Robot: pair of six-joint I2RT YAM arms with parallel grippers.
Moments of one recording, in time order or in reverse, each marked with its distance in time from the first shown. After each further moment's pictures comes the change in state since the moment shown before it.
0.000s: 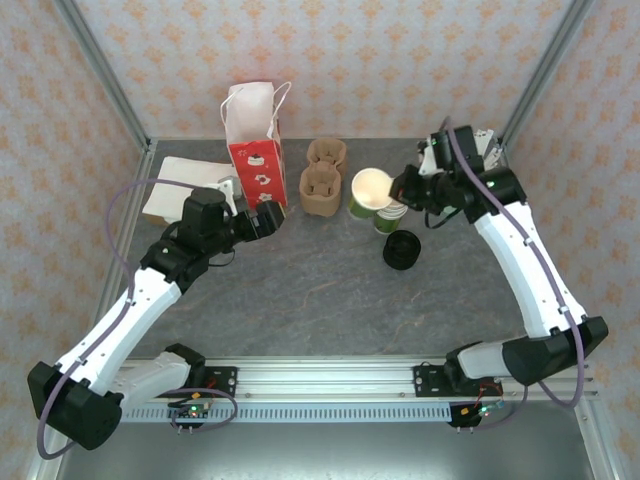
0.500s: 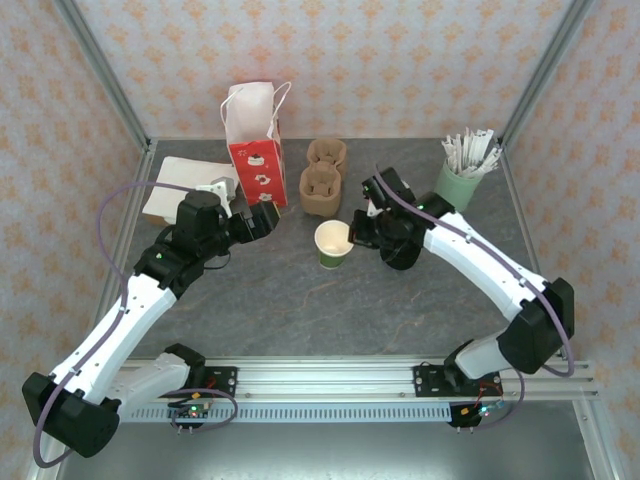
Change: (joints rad) left arm 0.000 -0.041 0.000 -0.029 -0.037 0.000; right arm 0.243 0.103 -0.283 0.203 0.082 0.083
